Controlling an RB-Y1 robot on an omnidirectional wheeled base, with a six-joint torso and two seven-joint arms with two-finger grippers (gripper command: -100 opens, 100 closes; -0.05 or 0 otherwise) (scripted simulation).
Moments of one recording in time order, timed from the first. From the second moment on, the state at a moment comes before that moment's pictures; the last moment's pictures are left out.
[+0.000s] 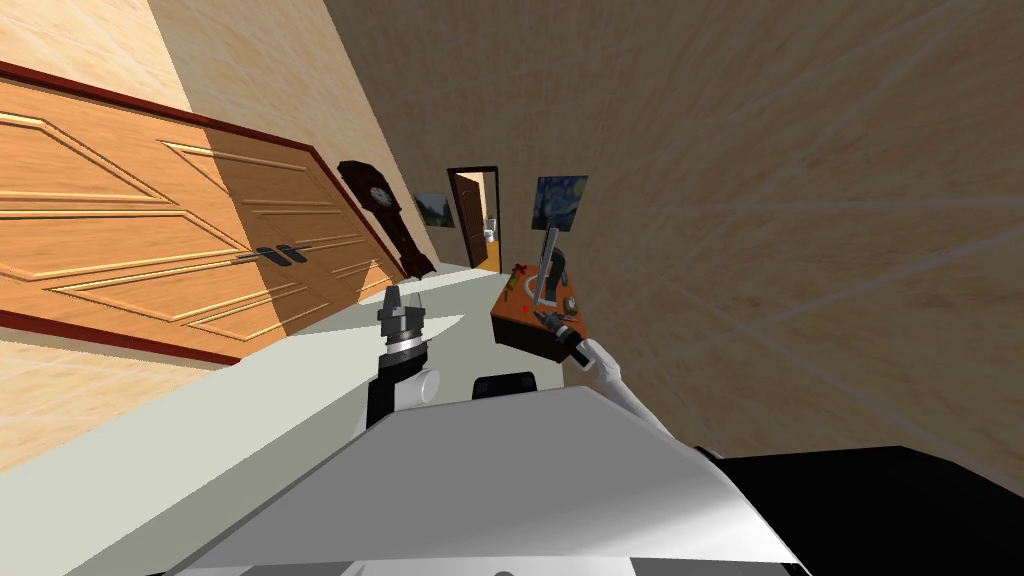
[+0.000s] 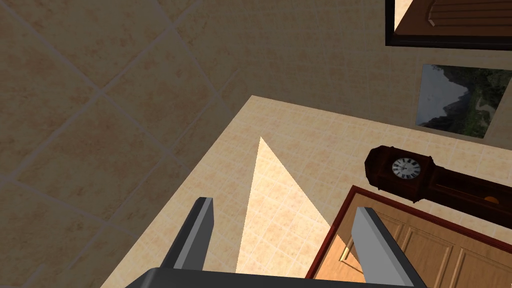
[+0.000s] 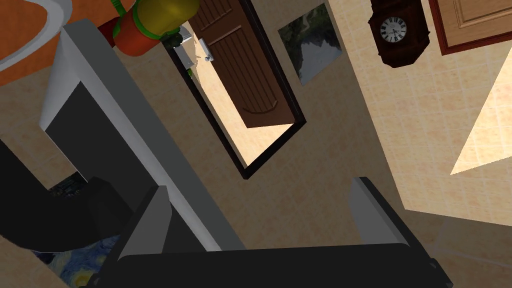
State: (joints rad) left arm 0.51 -0.03 -0.03 -2.24 0.11 -0.47 -0.17; right arm 0.20 -0.48 0.11 -1.60 0.86 -0.39 -0.13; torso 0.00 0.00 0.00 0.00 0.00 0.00
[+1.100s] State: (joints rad) left arm 0.51 -0.03 -0.03 -2.24 0.11 -0.47 -0.17; right arm 0.10 -0.63 0.17 -1.34 1.04 -0.40 -0.09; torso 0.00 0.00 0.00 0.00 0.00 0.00
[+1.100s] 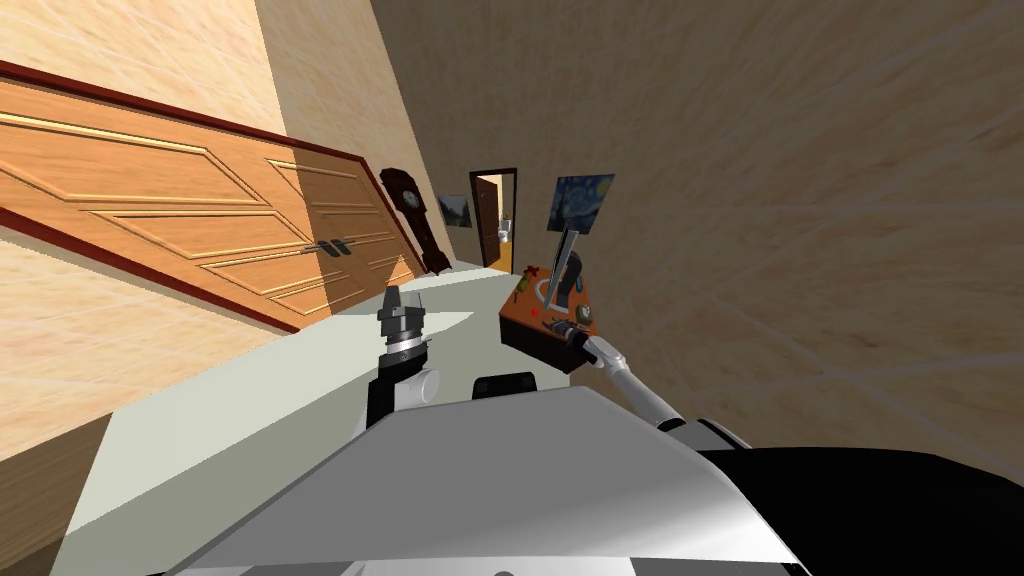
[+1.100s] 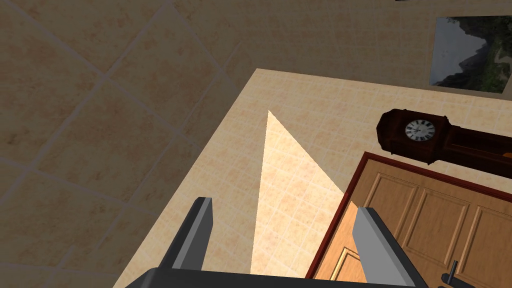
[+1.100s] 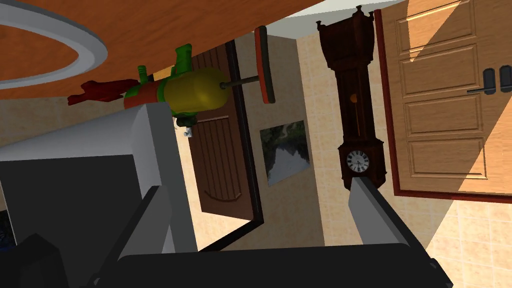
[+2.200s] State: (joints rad) left arm 0.51 -0.03 -0.03 -2.24 0.11 -0.47 -0.17; right arm 0.02 -0.85 0.27 -0.98 1.25 -0.44 -0.02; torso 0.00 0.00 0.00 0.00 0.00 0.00
